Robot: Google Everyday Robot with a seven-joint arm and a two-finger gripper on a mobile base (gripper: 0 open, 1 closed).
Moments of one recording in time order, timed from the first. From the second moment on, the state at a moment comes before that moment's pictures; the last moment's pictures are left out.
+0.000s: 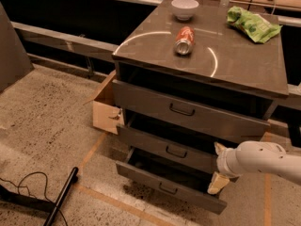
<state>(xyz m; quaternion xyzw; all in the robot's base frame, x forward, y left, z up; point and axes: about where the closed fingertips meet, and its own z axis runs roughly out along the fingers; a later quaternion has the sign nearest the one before) 0.522 -0.259 0.488 -0.59 0.78 -0.02 0.22</state>
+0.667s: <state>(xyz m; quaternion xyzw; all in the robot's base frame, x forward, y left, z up) 0.530 -0.255 0.463 -0.59 0.78 -0.01 0.21</state>
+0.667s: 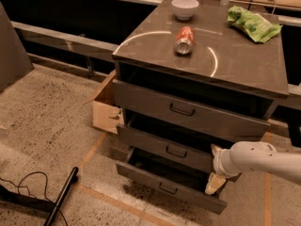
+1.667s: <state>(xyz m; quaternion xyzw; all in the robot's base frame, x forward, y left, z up) 0.567 -0.277 0.427 -0.58 0.79 -0.03 0.18</state>
